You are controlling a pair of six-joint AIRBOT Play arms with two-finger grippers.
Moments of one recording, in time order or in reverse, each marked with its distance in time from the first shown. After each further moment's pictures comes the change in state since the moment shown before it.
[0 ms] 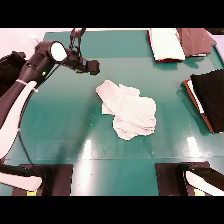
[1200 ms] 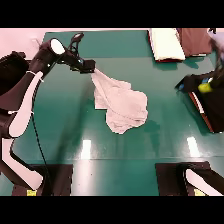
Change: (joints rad) left arm 0.108 -0.190 0.215 -0.163 -0.121 0.114; right arm -0.172 0.090 -0.713 0.021 0.032 -0.001
